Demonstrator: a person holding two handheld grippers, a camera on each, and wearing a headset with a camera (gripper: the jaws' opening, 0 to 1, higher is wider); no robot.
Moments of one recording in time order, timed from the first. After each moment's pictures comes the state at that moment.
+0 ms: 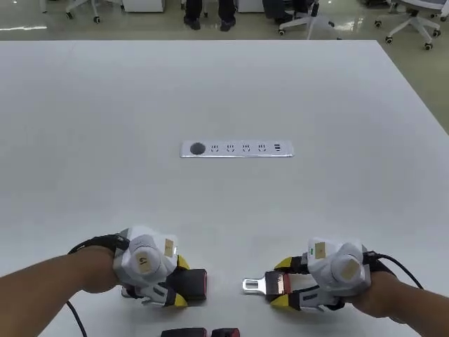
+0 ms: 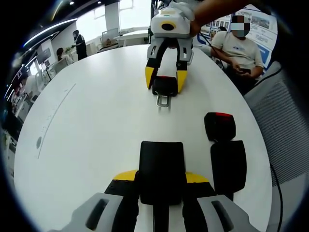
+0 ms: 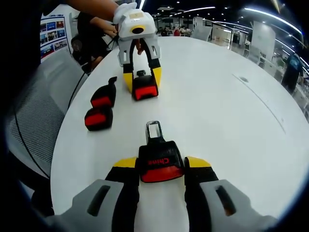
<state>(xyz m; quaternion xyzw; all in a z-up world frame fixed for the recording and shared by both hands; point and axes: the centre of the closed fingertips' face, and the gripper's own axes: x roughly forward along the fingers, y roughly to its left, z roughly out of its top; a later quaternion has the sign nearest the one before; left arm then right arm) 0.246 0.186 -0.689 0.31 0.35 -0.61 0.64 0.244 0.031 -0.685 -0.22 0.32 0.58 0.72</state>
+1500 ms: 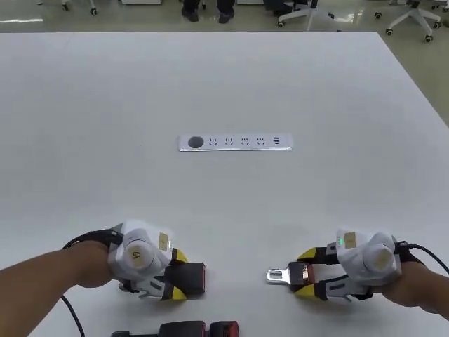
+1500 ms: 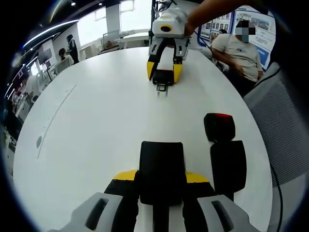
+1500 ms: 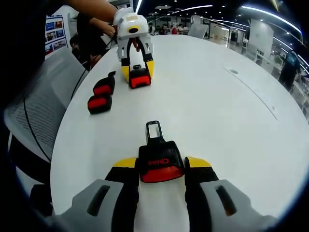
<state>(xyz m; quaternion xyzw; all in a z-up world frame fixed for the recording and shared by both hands) 0.246 0.187 -0.690 0.31 0.35 -0.61 0.64 0.254 -0.009 -0.685 -0.22 0.33 0.57 0.72</state>
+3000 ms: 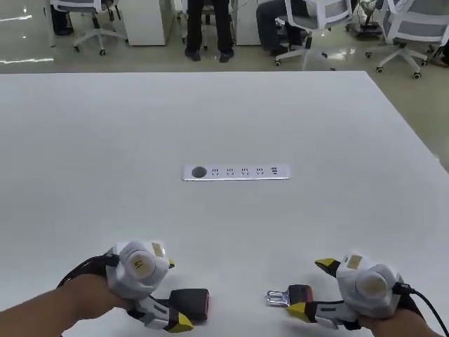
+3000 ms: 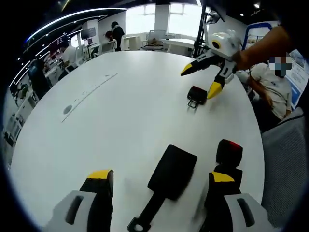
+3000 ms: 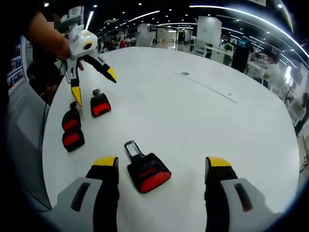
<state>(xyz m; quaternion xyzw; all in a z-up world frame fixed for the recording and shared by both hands) 0.262 0.207 -0.664 0.21 0.39 -0.47 0.76 0.277 -0.021 -0.661 -0.15 0.32 0.37 0.86</state>
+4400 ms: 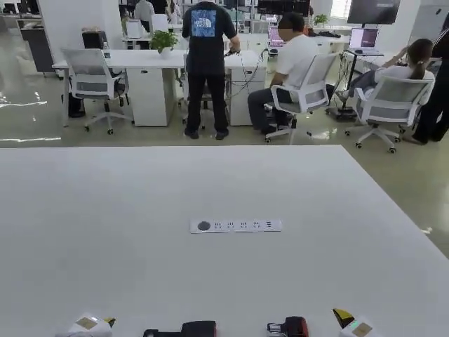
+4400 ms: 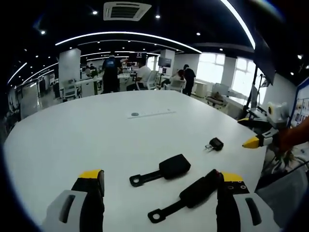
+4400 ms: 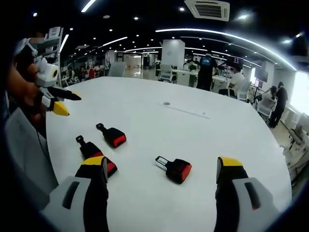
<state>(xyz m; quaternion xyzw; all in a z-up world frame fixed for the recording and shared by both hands) 0.181 0.284 -0.569 0.01 0.26 -0.25 0.93 0.191 -0.005 -0.577 -0.09 0.21 0.24 0.94</state>
